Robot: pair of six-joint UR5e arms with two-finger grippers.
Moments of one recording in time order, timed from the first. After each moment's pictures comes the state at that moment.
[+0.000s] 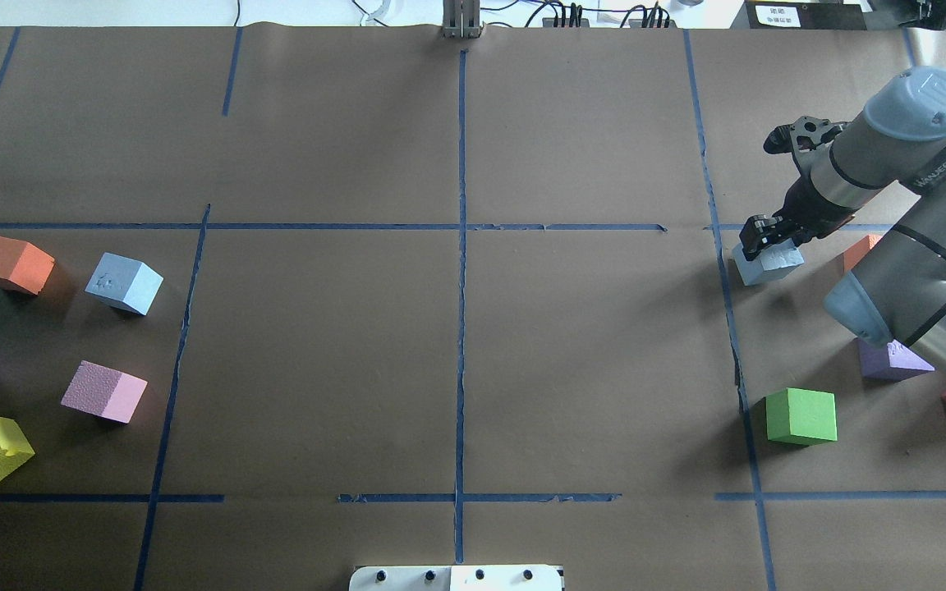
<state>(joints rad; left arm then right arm) -1.57 -1.57 -1.66 -1.38 -2.43 0.20 0.95 -1.30 1.57 -1.34 2.21 0.60</state>
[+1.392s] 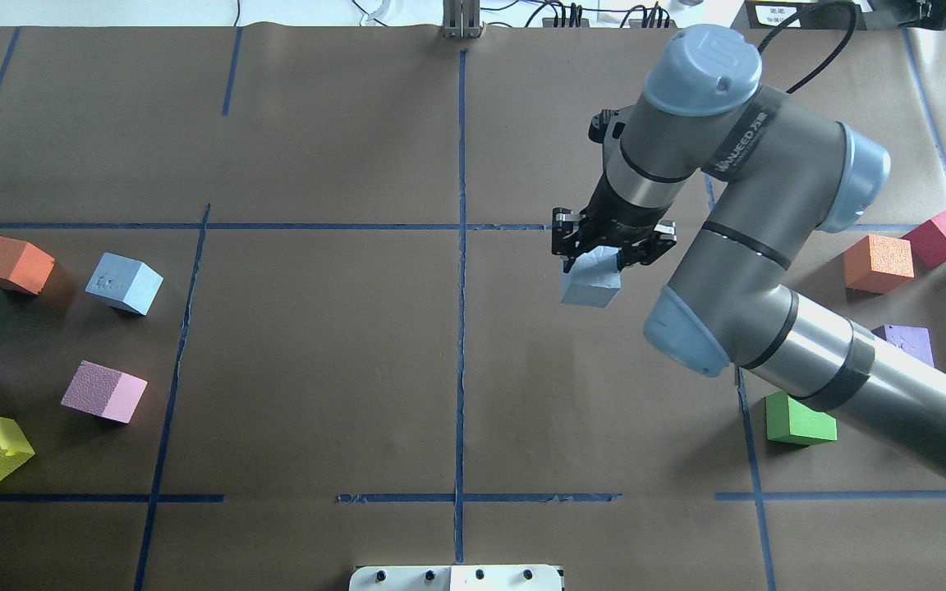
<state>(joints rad) -1.35 -1.73 -1.76 -1.39 -2.46 -0.02 0.70 -0.94 1.73 -1.68 2.16 1.16</state>
